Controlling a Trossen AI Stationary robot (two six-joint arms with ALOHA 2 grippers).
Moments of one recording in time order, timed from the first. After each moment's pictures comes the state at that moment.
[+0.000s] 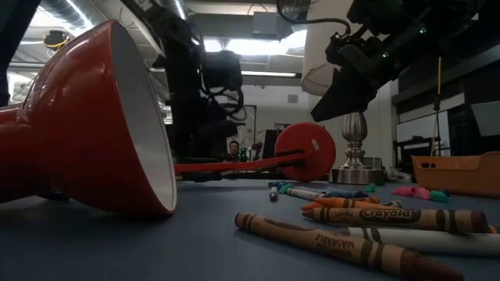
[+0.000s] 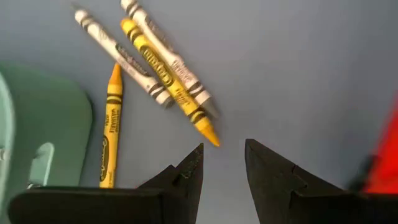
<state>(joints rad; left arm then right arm) 0.27 1.84 1.11 -0.60 -0.27 -0.63 -0.06 1.27 0.64 0.00 0.17 0.23</state>
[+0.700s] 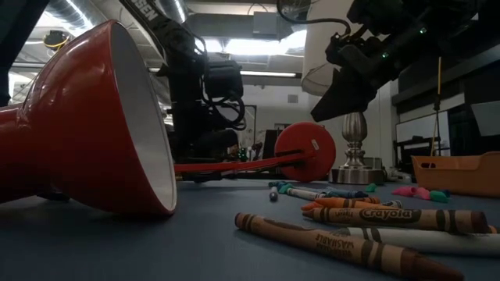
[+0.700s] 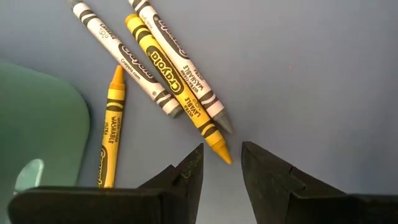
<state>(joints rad) 0.31 1.88 1.11 -0.57 -0.27 -0.64 -0.06 1.27 0.64 0.00 0.17 0.23</state>
